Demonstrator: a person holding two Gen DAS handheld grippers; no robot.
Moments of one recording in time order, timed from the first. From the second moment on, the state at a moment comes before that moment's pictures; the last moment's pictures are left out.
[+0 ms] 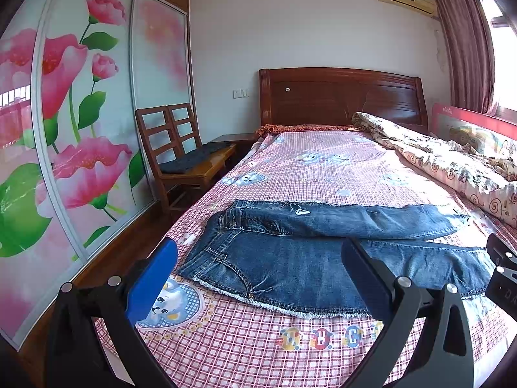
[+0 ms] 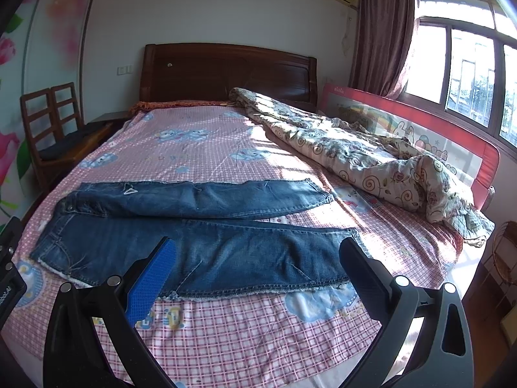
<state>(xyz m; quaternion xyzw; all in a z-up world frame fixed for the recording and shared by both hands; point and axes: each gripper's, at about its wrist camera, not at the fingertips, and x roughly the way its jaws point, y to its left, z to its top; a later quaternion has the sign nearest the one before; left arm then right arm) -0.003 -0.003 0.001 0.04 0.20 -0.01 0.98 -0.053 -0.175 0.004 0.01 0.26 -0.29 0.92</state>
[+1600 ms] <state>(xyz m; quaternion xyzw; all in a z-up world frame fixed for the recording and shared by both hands) -0.012 0.007 0.012 0.02 0.15 -0.02 0.99 -0.062 -0.169 0.019 0.01 0.22 -0.27 0.94</state>
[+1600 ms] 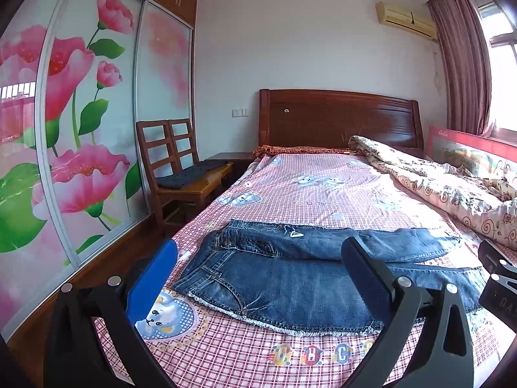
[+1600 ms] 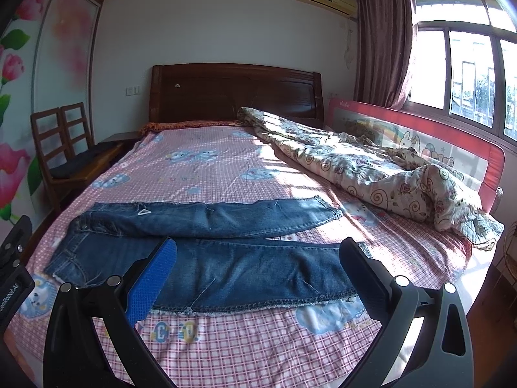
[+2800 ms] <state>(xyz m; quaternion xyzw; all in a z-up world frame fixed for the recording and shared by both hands) -0.011 0.005 0.008 0.03 0.16 -0.03 0.99 -0.062 -0.171 0.015 0.02 0.22 -0.27 0.94</state>
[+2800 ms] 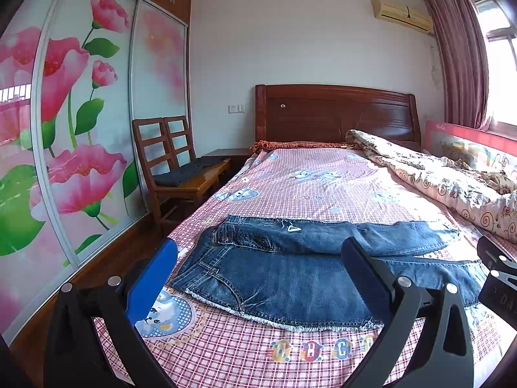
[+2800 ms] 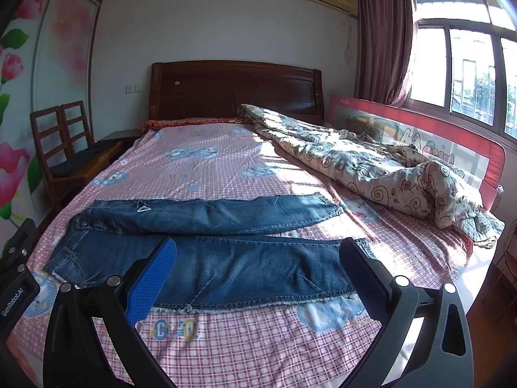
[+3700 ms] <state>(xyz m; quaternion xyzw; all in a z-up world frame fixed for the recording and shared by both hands) 0.031 0.005 -0.001 0.05 0.21 -0.09 0.97 -0.039 -0.193 -0.004 0.00 0.27 -0.26 0.93</state>
